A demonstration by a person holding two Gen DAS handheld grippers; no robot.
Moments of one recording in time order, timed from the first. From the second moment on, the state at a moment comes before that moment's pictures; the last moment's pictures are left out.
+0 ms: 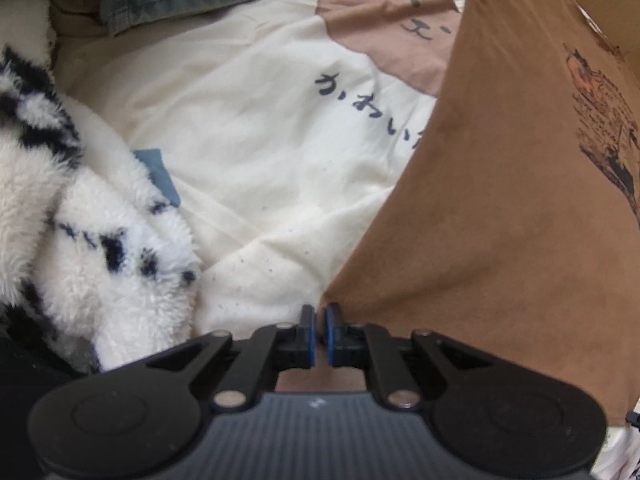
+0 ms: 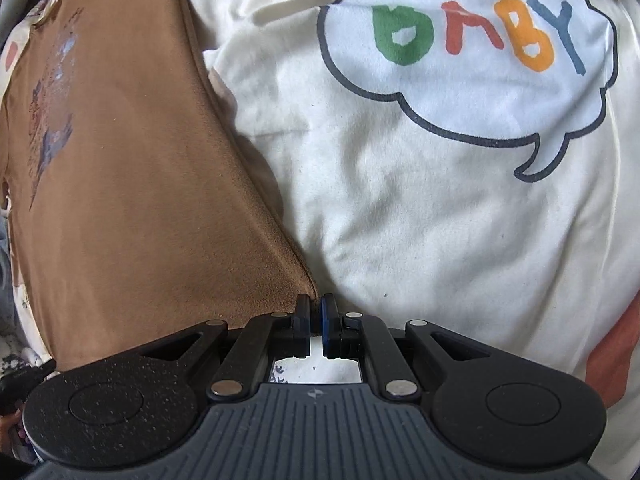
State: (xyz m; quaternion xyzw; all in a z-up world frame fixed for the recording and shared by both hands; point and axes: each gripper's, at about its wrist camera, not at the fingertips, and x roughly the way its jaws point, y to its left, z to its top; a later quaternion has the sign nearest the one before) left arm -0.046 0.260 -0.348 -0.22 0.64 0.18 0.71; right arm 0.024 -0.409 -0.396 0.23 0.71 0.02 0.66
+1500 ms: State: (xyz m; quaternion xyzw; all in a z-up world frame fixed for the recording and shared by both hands) left arm -0.028 0.245 -0.094 -0.15 0.52 0.19 0.82; right arm 0.089 -0.487 -0.133 0.20 0.48 0.03 0.86
